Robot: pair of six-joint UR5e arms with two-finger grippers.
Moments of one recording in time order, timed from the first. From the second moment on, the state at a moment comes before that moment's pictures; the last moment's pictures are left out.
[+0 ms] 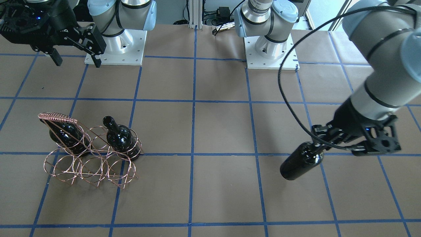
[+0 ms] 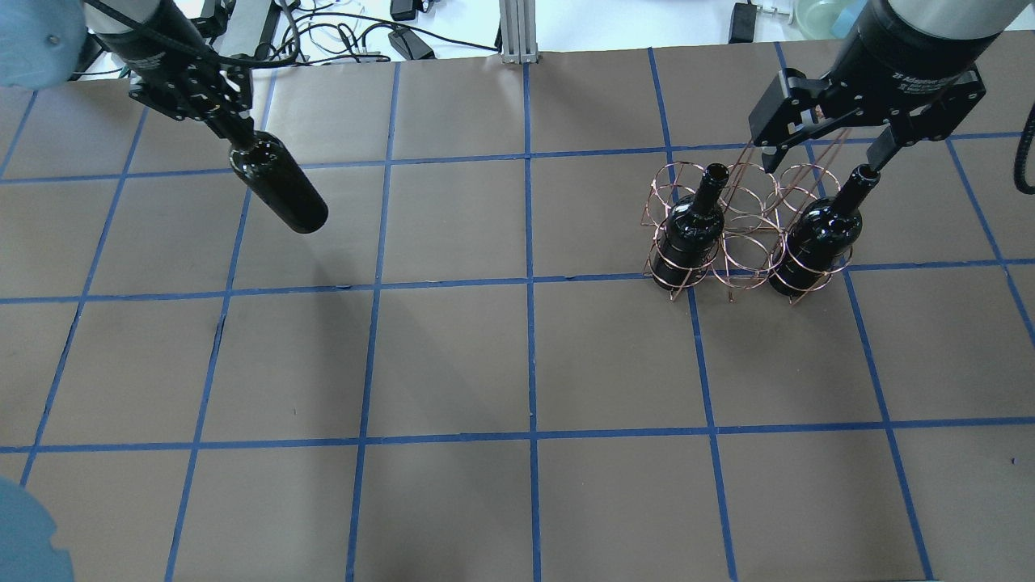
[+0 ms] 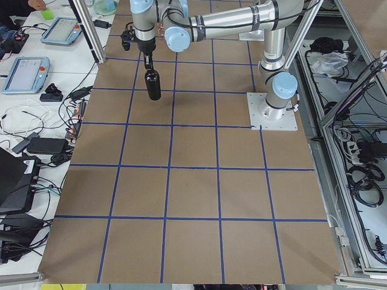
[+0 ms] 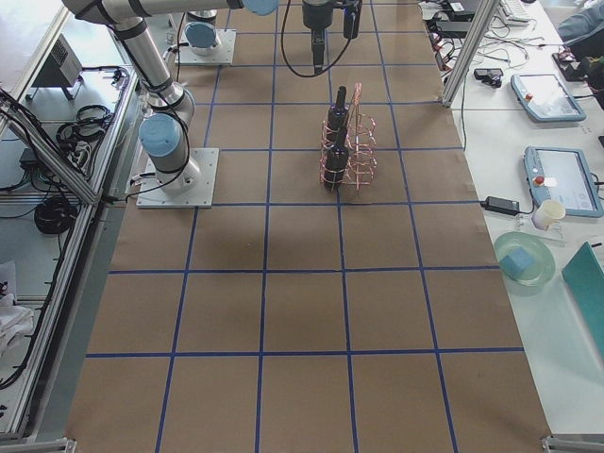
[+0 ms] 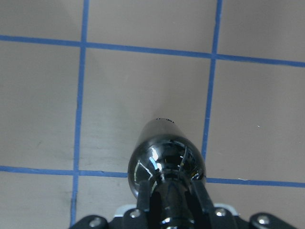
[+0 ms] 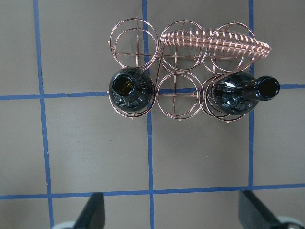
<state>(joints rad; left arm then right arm) -1.44 -1.83 -1.41 -1.41 1.52 0.01 1.51 -1.66 1.54 -1.51 -1.57 -0.03</state>
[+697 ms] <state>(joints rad) -1.82 -1.76 -1.62 -1.26 1.52 -0.37 1.51 -1.66 1.54 -1.51 -1.57 -0.03</state>
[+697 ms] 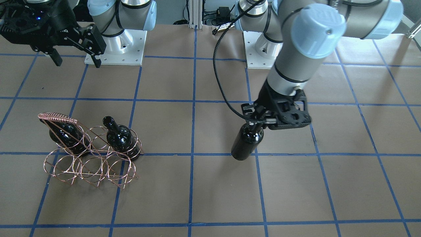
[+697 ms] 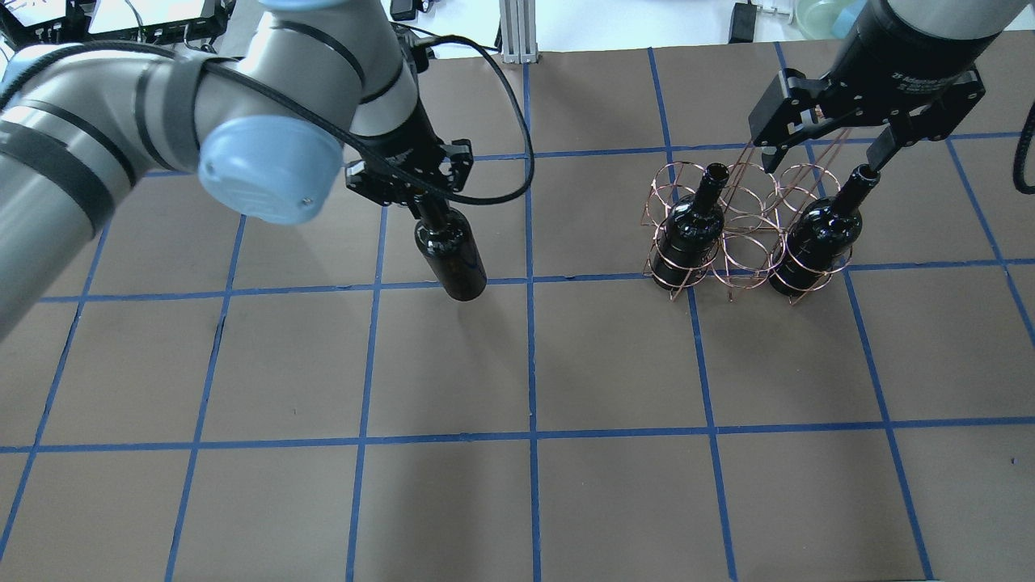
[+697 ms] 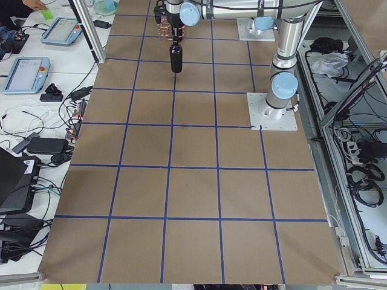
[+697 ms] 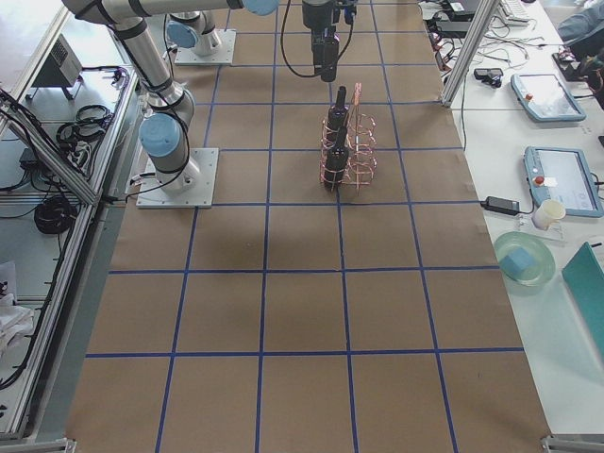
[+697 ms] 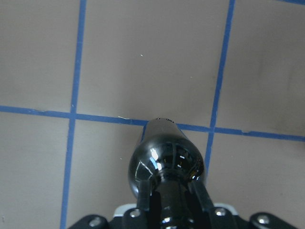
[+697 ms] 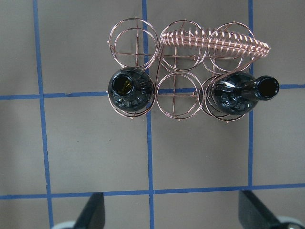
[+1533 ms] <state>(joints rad) -1.91 -1.69 -1.72 -1.24 1.53 -0.41 1.51 -1.66 1.54 -1.52 -1.58 -0.02</state>
